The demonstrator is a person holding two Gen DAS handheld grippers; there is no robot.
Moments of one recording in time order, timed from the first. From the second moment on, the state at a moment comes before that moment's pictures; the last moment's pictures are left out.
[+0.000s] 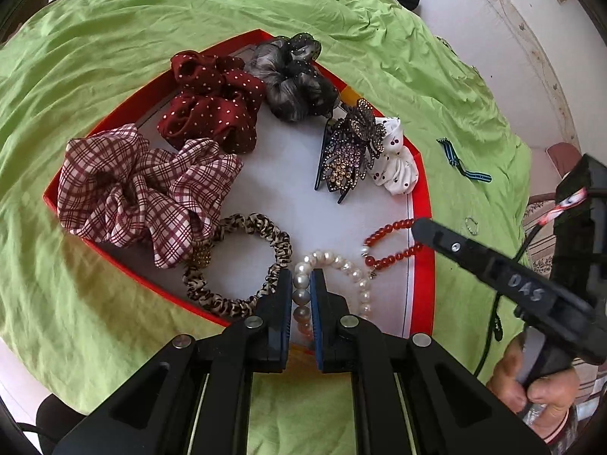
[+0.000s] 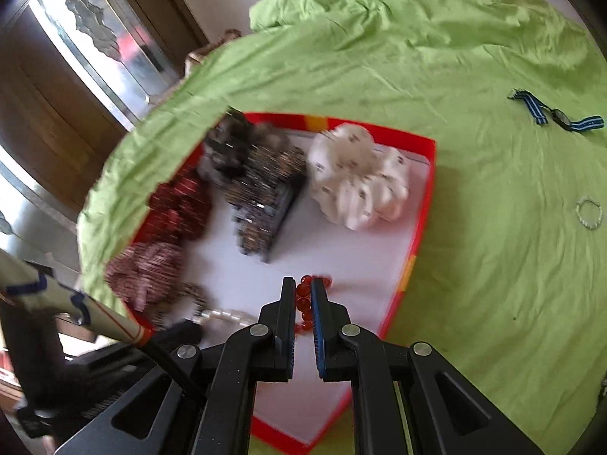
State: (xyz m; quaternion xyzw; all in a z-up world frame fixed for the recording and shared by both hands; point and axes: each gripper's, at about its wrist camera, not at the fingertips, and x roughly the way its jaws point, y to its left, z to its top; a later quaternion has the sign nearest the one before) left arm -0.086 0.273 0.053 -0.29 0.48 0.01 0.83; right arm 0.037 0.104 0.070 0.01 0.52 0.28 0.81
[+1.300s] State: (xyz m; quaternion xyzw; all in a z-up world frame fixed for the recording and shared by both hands) left arm -0.137 0.173 0.144 -0.11 0.43 0.02 0.90; right arm -0.064 -0.070 0.088 0.11 0.48 0.20 0.84
